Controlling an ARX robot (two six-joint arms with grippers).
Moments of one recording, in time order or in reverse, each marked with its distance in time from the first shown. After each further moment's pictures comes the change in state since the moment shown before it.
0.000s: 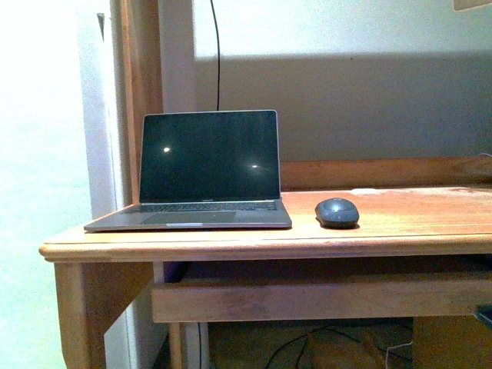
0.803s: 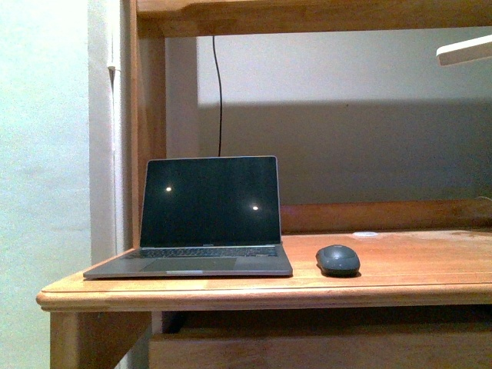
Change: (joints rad) left arm 0.000 0.000 0.000 0.000 0.002 0.000; right arm -0.027 -1.053 -0.279 -0.599 0.386 -0.335
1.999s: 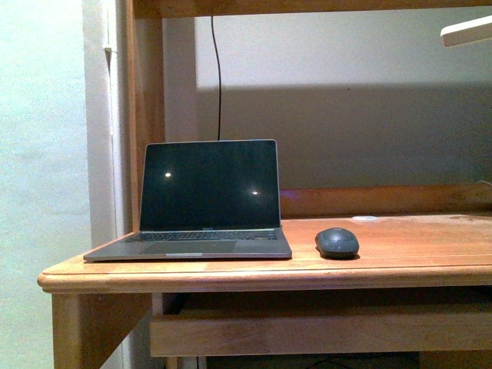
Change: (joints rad) left arm 0.000 0.000 0.000 0.000 0.000 0.000; right arm -0.006 -0.001 0.000 -0.001 -0.008 -0.017
